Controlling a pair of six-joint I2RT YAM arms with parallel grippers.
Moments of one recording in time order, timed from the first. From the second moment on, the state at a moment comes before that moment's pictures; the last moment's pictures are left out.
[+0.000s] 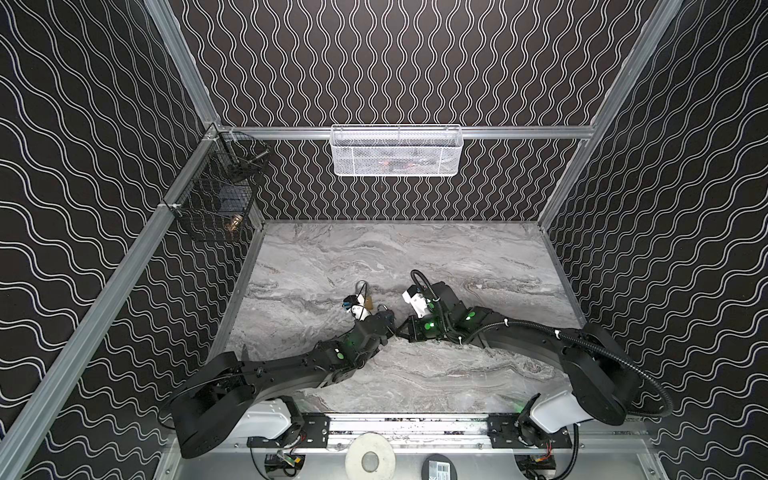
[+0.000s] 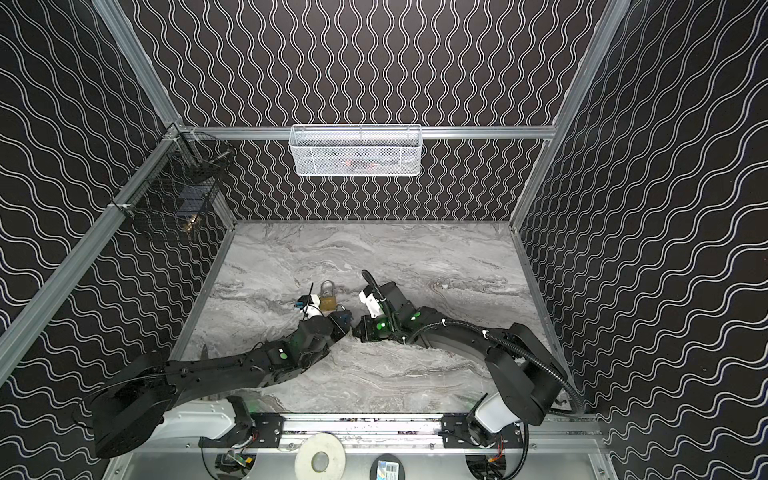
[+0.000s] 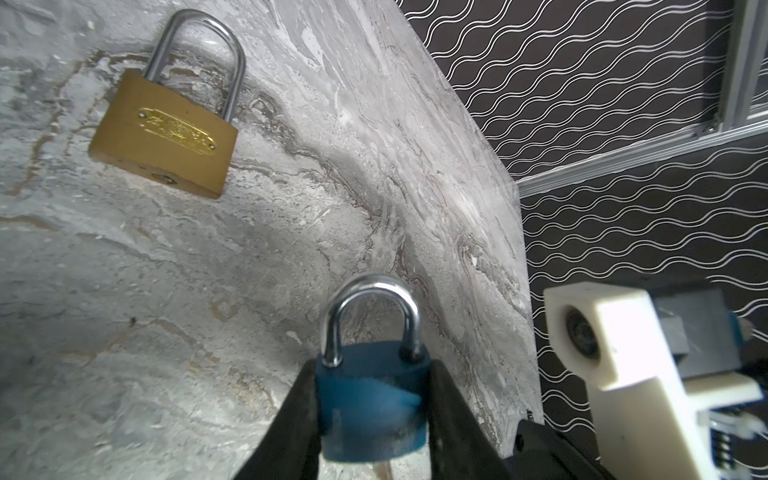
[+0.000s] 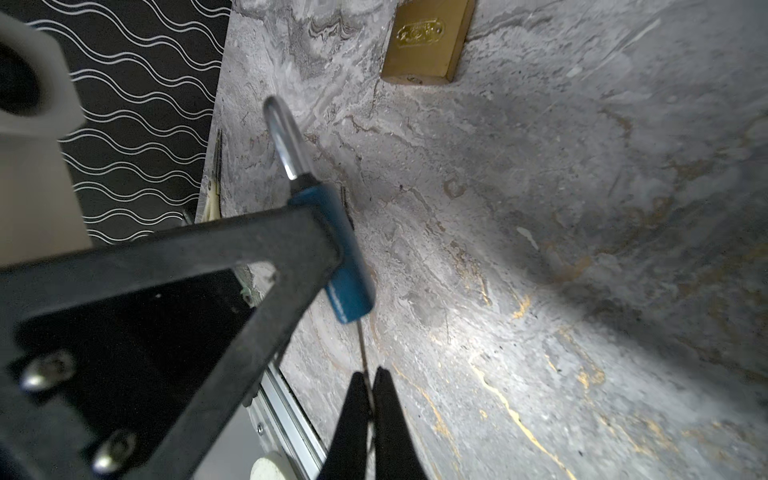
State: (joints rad) left arm -0.96 1.28 0.50 0.25 -0.44 -1.26; right arm 0.79 1.52 0.84 -0.11 -0.44 0.65
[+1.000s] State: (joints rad) left arm -1.02 1.20 0.47 0.06 -0.48 -1.57; right arm 0.88 1.51 0.72 0.04 -0.41 0.78
